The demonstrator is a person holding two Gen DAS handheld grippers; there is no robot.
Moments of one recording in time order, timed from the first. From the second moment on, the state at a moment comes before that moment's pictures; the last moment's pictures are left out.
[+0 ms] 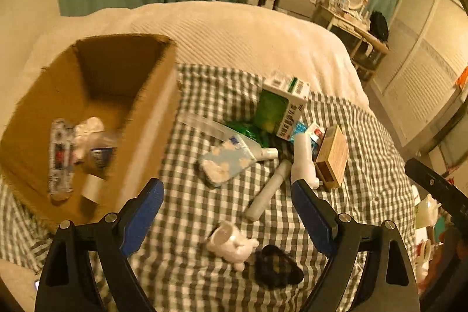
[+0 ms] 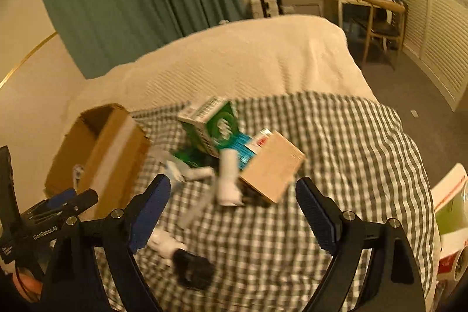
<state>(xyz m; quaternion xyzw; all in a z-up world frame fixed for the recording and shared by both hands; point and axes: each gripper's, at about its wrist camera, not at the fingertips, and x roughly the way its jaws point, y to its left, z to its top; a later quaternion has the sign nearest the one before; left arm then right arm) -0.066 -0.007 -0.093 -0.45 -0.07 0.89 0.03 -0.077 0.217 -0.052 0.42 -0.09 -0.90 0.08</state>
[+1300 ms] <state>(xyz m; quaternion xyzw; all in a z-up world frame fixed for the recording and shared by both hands) -0.147 -0.001 -0.212 -0.49 0.03 0.86 0.11 -0.200 0.240 -0.201 0.55 -0.19 -0.81 0.02</state>
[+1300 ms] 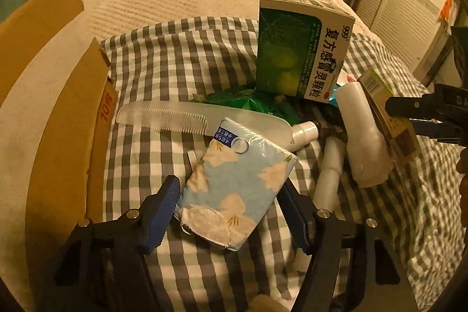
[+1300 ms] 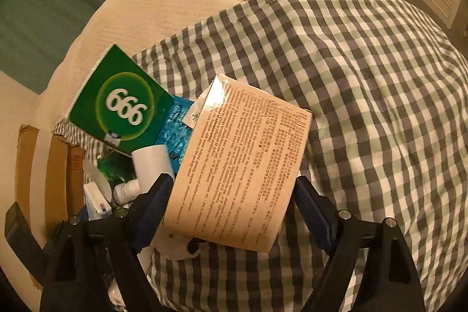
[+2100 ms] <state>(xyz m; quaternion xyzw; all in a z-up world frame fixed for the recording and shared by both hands) -0.070 -0.020 -0.139 -0.48 -0.01 0.87 0.10 -0.103 0.213 -0.121 0.54 -0.09 -0.83 0.06</state>
